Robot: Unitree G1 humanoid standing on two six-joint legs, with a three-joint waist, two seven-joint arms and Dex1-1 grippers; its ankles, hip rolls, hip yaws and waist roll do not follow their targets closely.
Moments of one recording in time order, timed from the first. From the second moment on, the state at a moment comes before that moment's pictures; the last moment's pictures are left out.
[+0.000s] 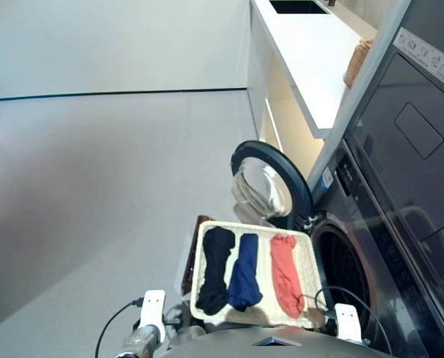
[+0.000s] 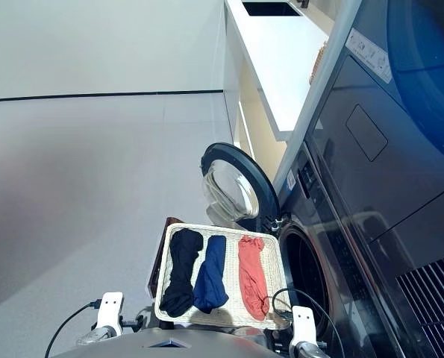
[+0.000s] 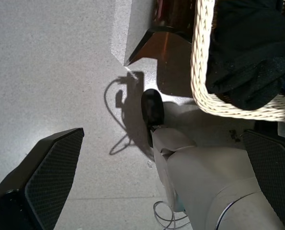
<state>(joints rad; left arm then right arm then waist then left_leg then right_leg) 0.03 0.21 -0.19 1.25 -0.29 -0.15 -0.15 0.07 -0.25 0.16 1.28 0.34 -0.12 0.09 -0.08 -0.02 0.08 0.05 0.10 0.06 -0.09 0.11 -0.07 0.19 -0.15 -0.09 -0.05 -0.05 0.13</state>
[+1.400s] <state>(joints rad) -0.48 0.23 -0.36 0.59 -0.37 -0.28 0.42 -0.46 -0.33 0.46 0.07 0.18 -0.25 -0.30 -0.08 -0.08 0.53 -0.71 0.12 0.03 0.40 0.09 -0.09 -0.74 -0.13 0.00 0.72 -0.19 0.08</state>
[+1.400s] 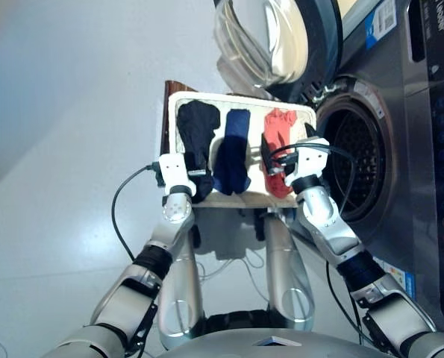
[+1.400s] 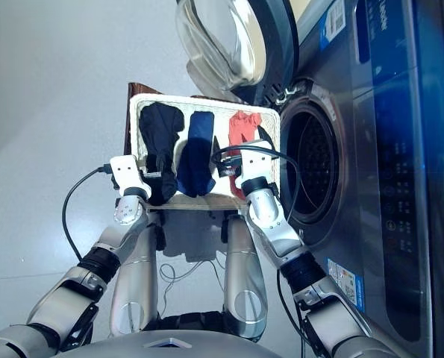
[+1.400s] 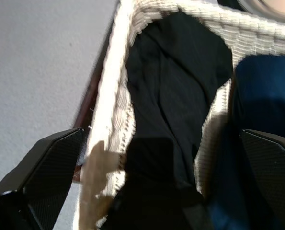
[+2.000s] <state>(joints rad) -0.68 0.27 -0.35 0.68 -0.33 -0.28 0.56 -0.63 -0.28 0.55 0.03 0.16 -0.27 -0.34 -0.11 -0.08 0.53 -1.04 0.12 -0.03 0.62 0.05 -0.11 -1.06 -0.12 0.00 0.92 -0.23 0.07</state>
